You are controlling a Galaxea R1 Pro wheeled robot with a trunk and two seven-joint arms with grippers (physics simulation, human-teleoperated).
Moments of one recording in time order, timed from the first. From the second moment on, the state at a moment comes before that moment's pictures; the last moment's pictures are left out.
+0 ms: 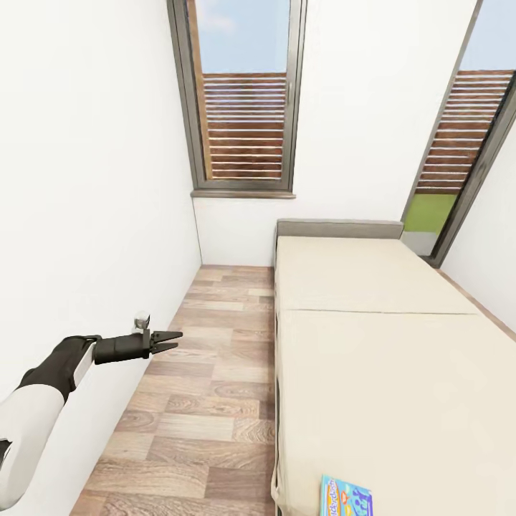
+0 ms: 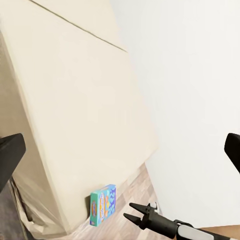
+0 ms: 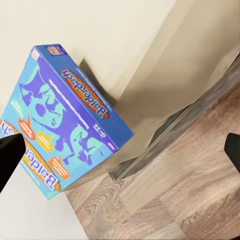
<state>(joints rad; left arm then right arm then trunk) -0.92 0.30 0.16 -0.48 0.02 0.77 -1.40 -0.10 -0.17 -0.32 -0.36 -0.81 0.18 0.66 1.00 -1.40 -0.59</state>
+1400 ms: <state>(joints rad) -0.92 0.30 0.16 -0.48 0.02 0.77 -1.40 -0.10 -0.15 -0.32 -0.36 -0.80 0.18 0.75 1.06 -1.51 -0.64</state>
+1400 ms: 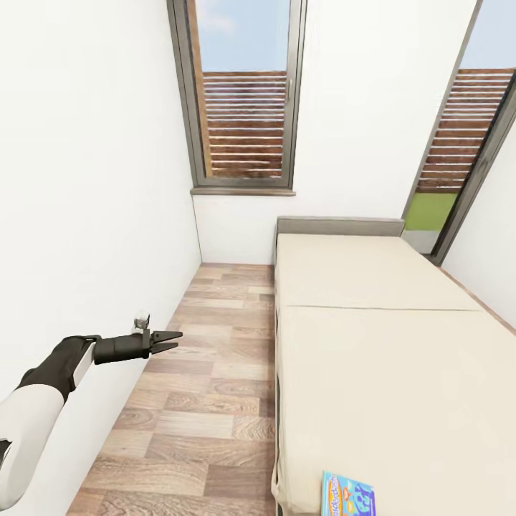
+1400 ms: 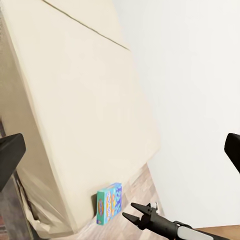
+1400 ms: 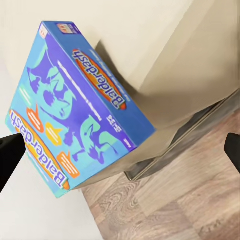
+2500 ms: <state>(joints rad) -0.92 0.30 0.16 -0.48 0.02 0.77 -1.40 -0.10 -0.15 -0.29 -0.36 -0.80 0.18 0.82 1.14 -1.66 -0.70</state>
